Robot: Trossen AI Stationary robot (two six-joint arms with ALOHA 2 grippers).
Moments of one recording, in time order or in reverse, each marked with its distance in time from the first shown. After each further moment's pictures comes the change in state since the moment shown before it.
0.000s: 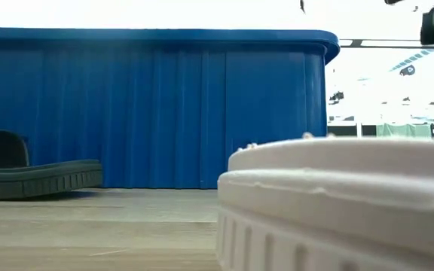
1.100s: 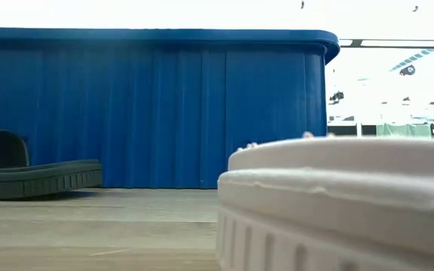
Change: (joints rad) left arm 0.000 0.027 0.034 0.046 0.187 0.210; right arm -0.635 0.334 0.653 0.052 -0.594 -0.700
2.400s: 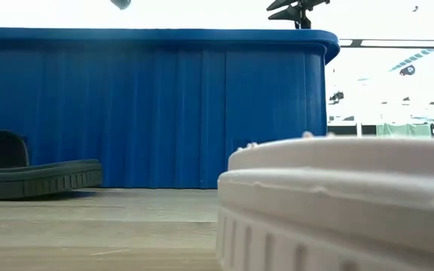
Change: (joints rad) left arm 0.139 -0.086 -0.042 -0.365 -0.075 0.214; right arm -0.371 0.199 -0.001 0.334 0.325 -0.047
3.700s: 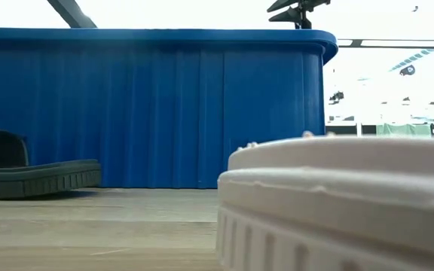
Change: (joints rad) left arm 0.036 0.849 -0.112 -0.759 -1.209 0.578; right arm 0.000 0.007 0.000 -0.025 -0.010 0.009
